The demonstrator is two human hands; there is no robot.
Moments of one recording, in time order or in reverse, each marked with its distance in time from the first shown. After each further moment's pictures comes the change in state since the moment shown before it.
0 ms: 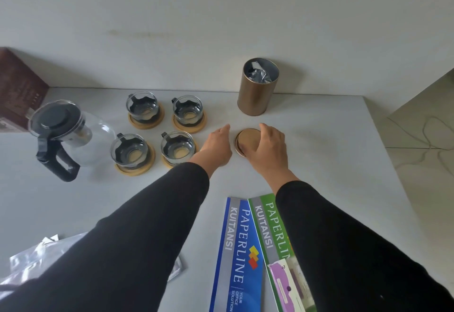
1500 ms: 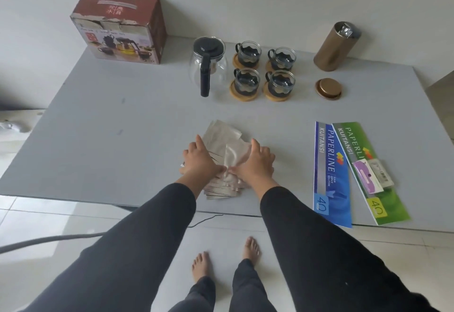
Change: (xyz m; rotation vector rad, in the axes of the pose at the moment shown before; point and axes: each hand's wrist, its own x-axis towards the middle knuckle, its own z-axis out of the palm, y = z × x) left_hand -0.283 -0.289 -0.014 -0.107 0.083 -0.358; right_hand -0.288 -0.218 0.121 0.025 -0.309 0.243
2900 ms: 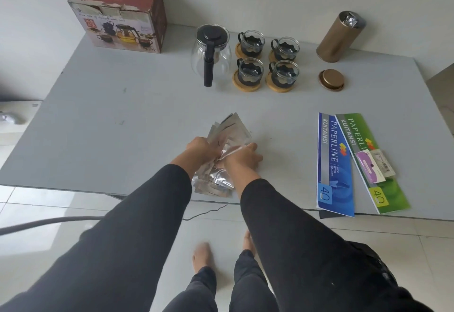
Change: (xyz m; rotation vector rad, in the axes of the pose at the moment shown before) left_hand 0.001 -0.003 -0.023 -0.175 -0.209 -0.070; right_hand -0.021 -0.049 0.029 0.362 0.037 0.402
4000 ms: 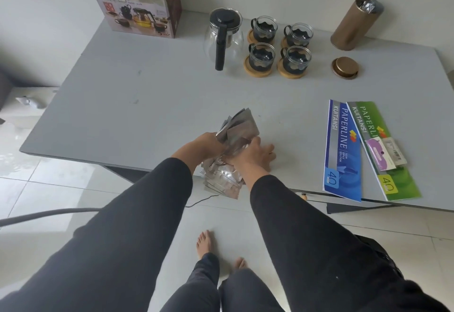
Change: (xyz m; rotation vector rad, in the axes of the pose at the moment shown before) left_hand -0.039 -0.015 0.002 -0.025 -0.115 0.070; right_hand -0.022 0.042 -0.007 -0.263 -0.039 -0.169
